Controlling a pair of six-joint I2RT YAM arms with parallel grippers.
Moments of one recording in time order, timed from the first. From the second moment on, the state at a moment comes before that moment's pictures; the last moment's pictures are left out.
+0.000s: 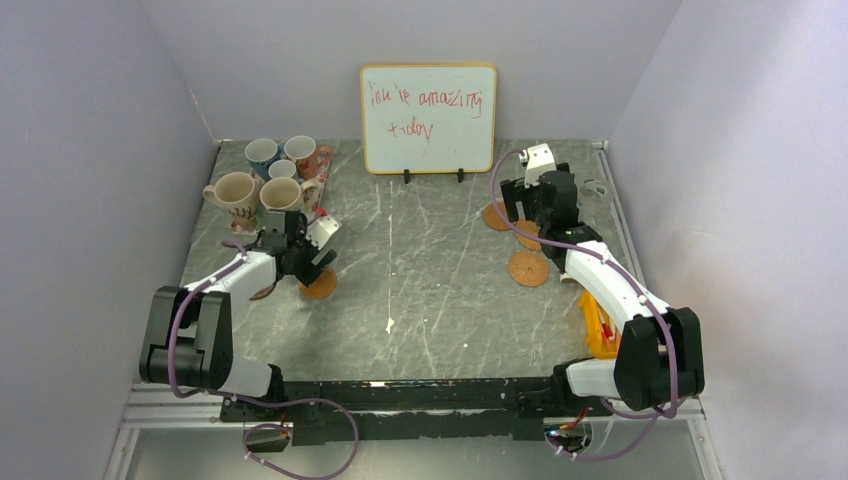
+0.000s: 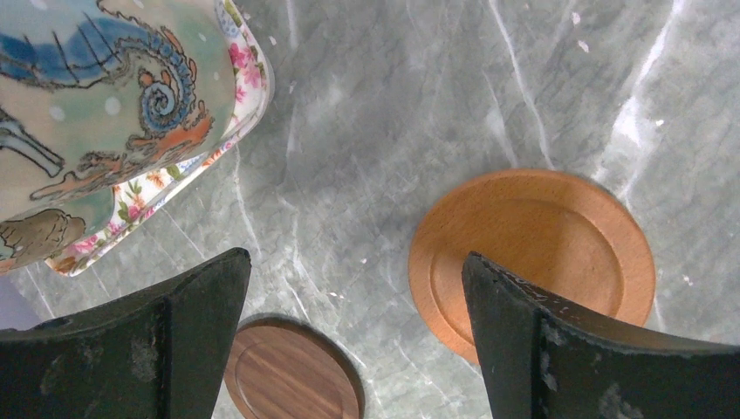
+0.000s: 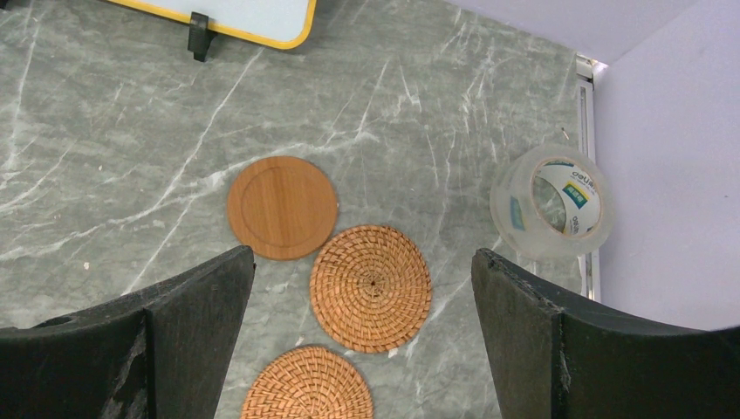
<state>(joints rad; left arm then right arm) -0.12 1.41 0.69 -0.18 0.04 0.64 0.22 1.30 0.87 0.05 0.18 -0.22</state>
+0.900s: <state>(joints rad) -0.17 1.47 0.72 -0.09 -0.02 0.59 0.23 1.31 0.87 0.05 0.20 -0.23</state>
